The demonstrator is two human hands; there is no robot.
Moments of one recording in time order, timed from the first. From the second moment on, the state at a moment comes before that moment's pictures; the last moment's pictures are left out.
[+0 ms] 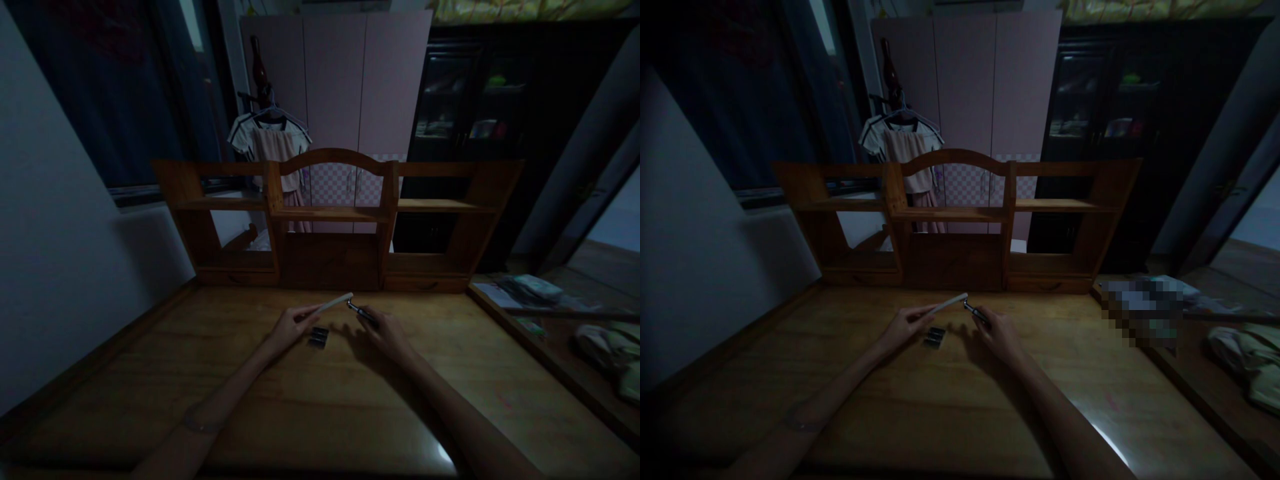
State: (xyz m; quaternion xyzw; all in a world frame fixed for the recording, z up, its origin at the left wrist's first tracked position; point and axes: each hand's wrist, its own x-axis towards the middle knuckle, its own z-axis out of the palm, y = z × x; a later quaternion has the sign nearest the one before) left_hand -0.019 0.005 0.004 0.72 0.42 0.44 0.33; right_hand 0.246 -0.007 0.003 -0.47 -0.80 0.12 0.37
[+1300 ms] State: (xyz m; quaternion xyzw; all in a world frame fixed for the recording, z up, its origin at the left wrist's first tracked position) left_hand -0.016 0.000 0.010 0.73 0.42 0.44 0.31; right_hand 0.241 -0.016 0.007 -0.48 -0.79 0.01 0.39
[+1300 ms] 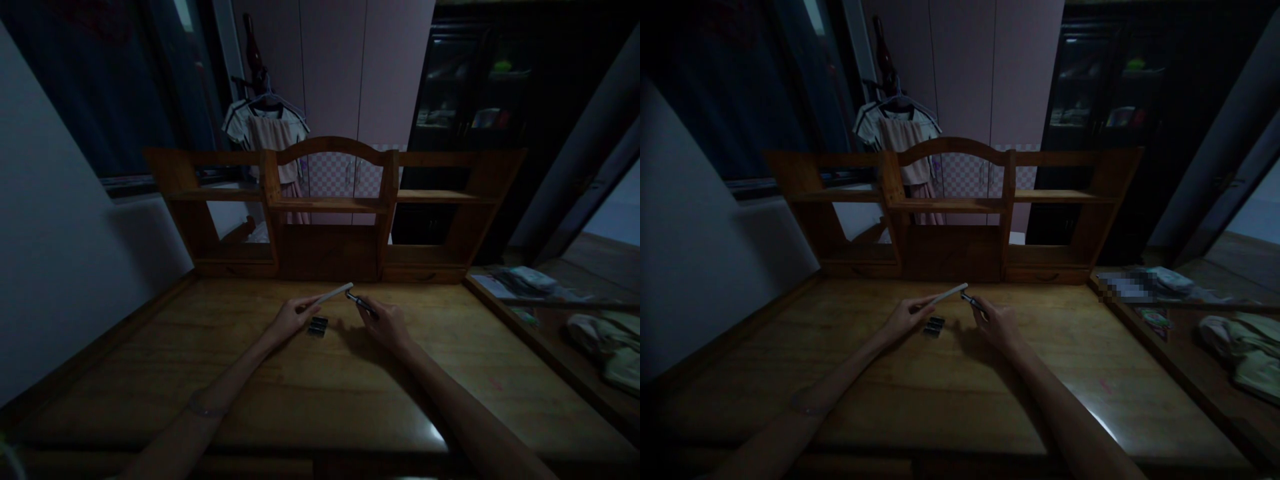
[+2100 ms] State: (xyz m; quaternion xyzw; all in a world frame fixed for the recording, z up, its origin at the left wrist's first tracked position) left_hand -0.011 -0.003 0.008 0.74 0.42 0.43 0.29; right_hand 0.239 -0.013 -0.003 -0.47 -0.80 0.02 0.37
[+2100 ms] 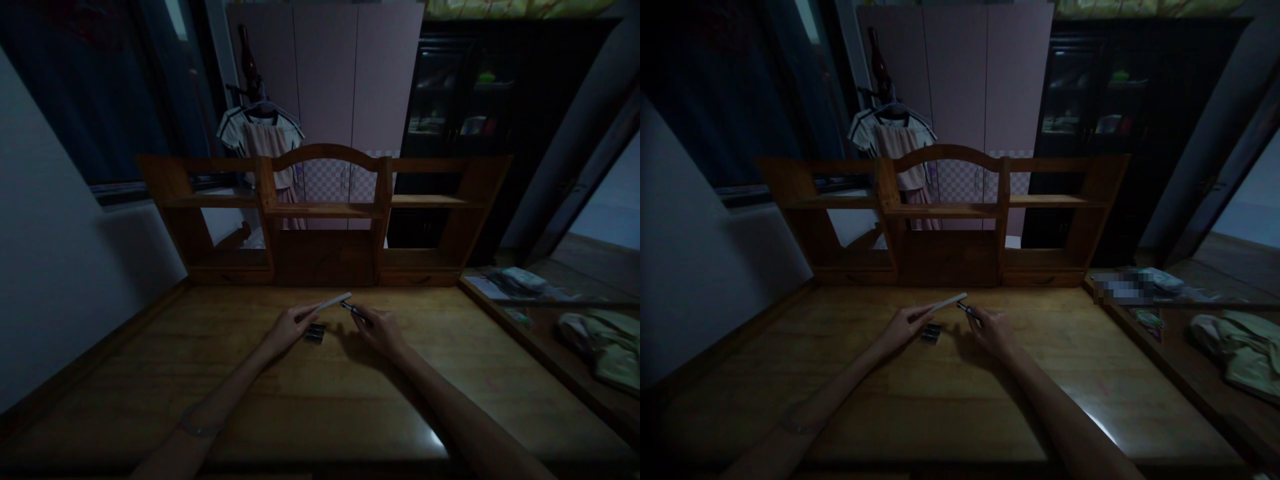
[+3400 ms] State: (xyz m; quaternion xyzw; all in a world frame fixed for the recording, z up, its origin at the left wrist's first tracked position) left_hand -0.026 0.006 0.001 0.70 0.50 0.47 0.18; right_hand 0.235 -0.019 0.006 -0.47 -0.79 0.04 0.39
